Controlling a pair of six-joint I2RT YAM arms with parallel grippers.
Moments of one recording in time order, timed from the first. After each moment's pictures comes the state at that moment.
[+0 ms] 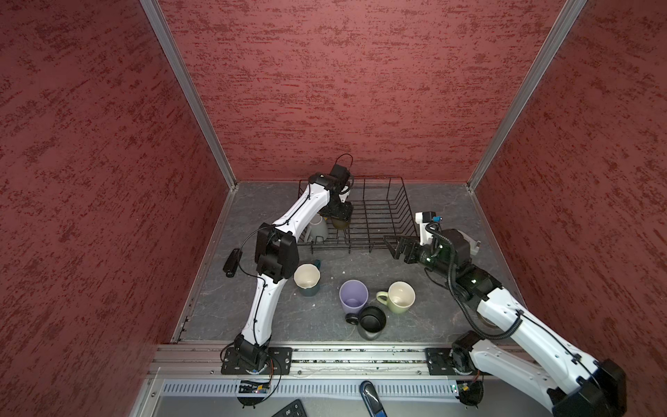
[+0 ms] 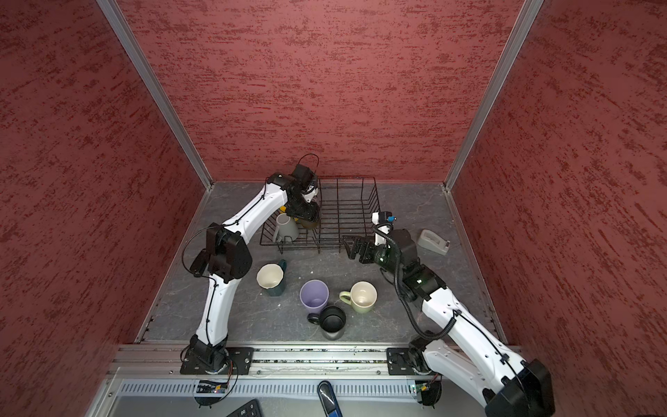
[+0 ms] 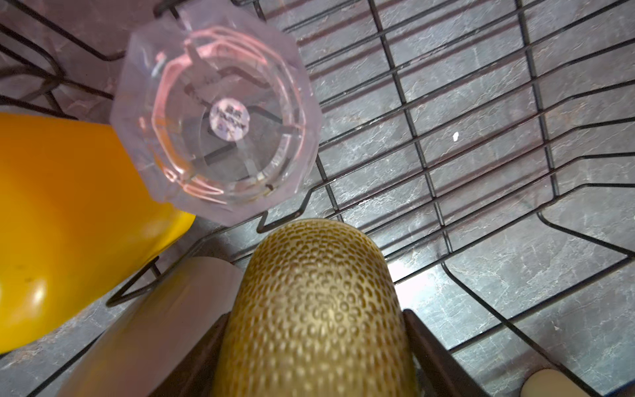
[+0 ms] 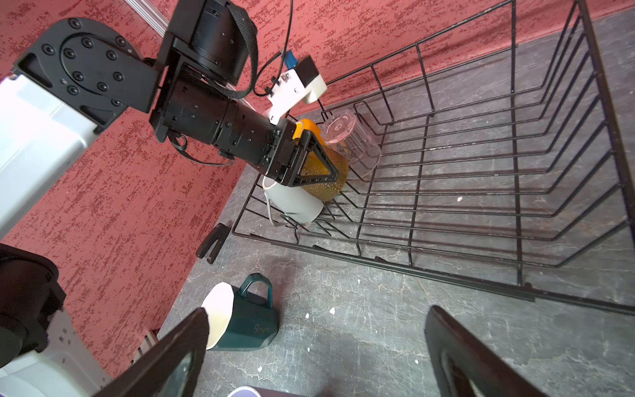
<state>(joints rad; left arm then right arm) -0.48 2.29 2.25 -1.23 0.07 -0.11 0.51 0.93 0.72 -0.12 -0.20 0.61</state>
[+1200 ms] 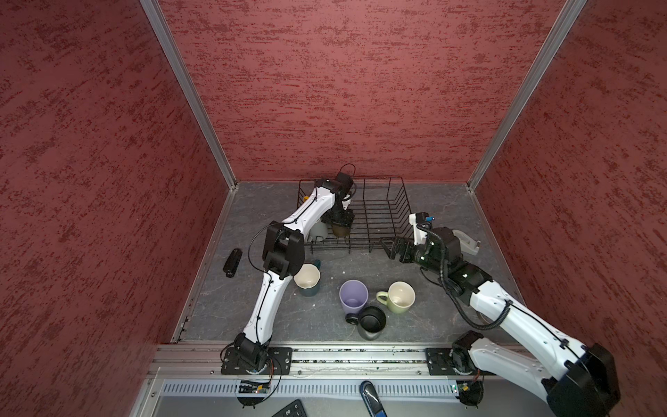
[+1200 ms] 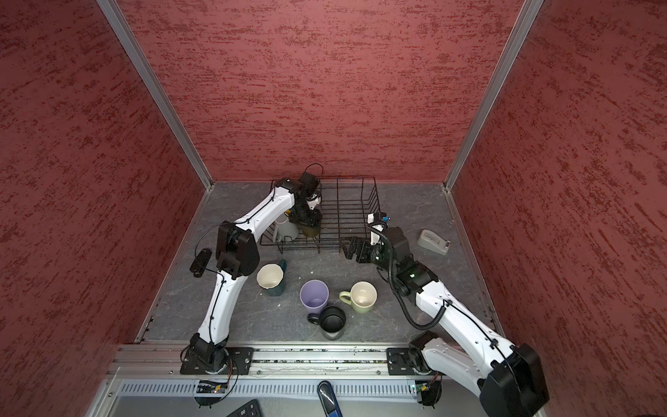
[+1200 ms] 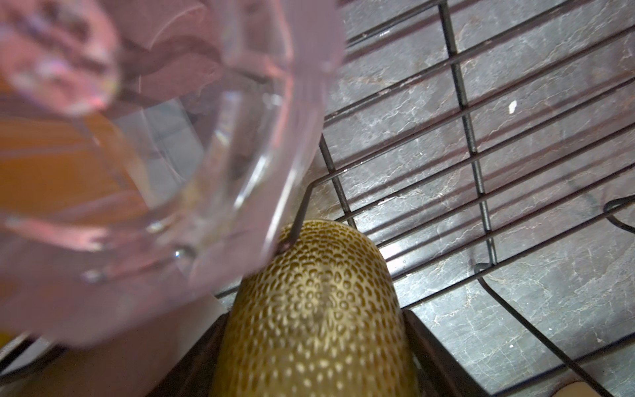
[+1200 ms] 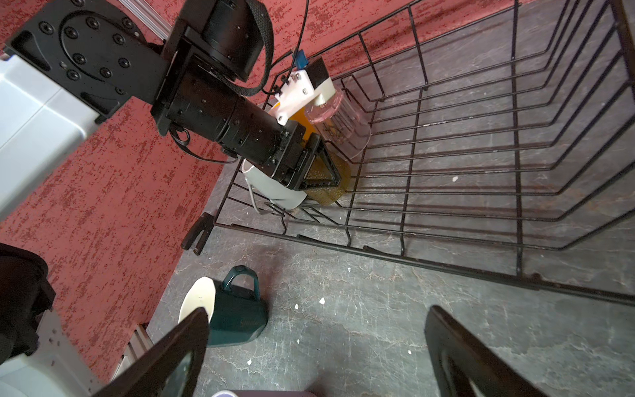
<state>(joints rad) -0.48 2.39 2.29 -1.26 0.06 -0.12 0.51 1.02 0.72 -0.12 -0.20 0.62</state>
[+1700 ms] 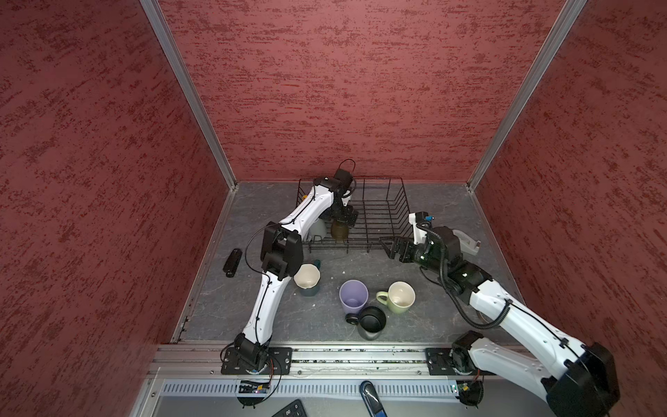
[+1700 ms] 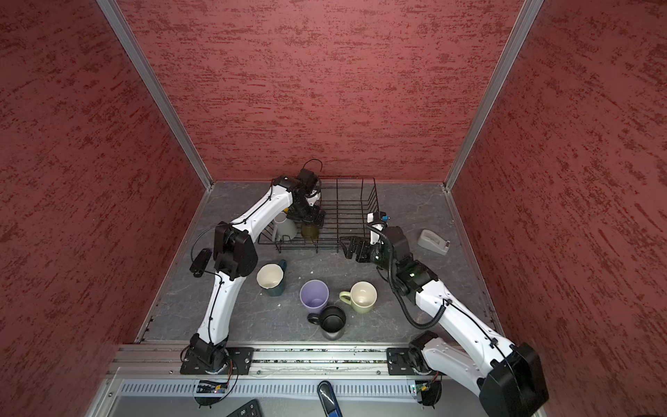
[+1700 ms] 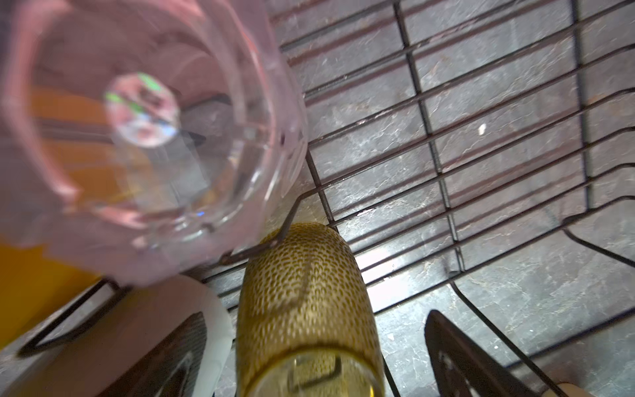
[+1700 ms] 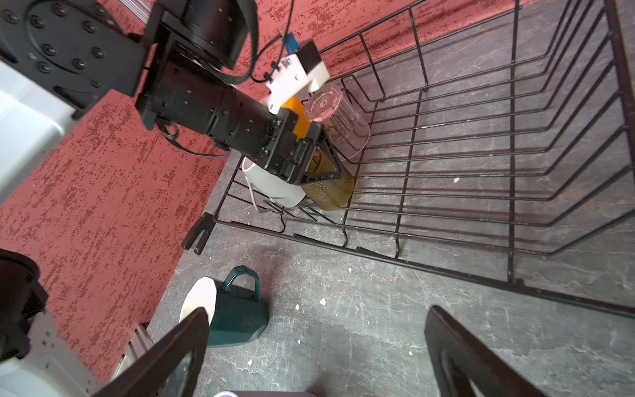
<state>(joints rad) -0.48 2.34 2.29 -1.24 0.06 -0.12 0.51 1.02 0.74 -0.13 -0.20 0.61</state>
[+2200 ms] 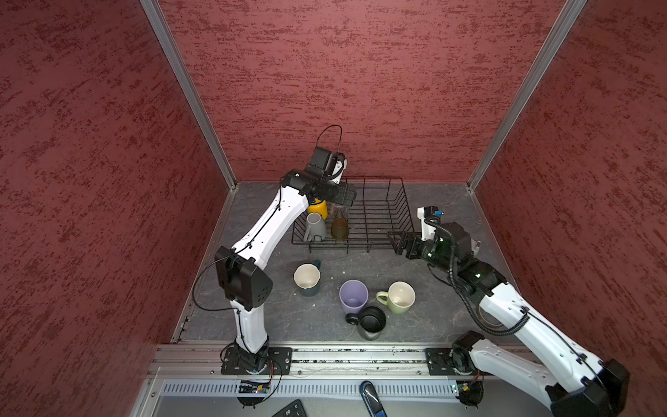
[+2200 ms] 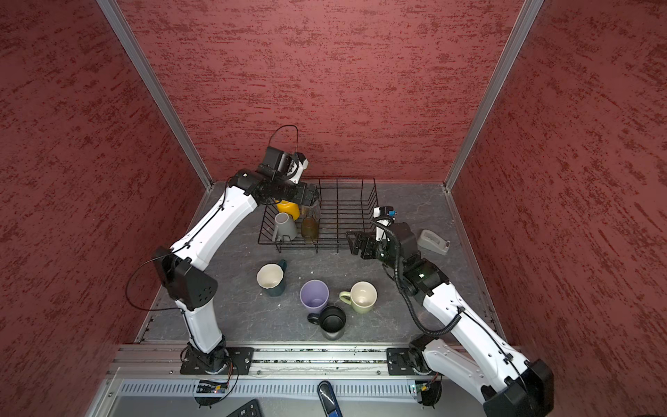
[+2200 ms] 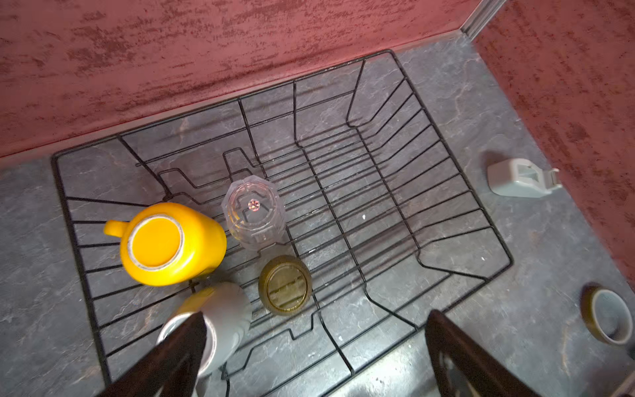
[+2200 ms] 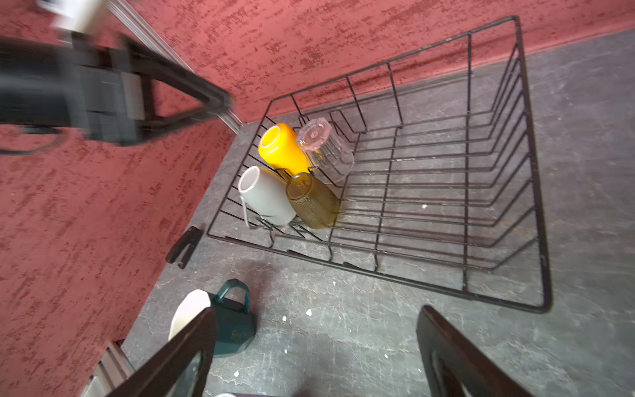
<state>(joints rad) -0.49 1.76 1.90 -0.85 0.07 -0.14 0.51 0.96 0.83 -0.30 -0.10 0.54</state>
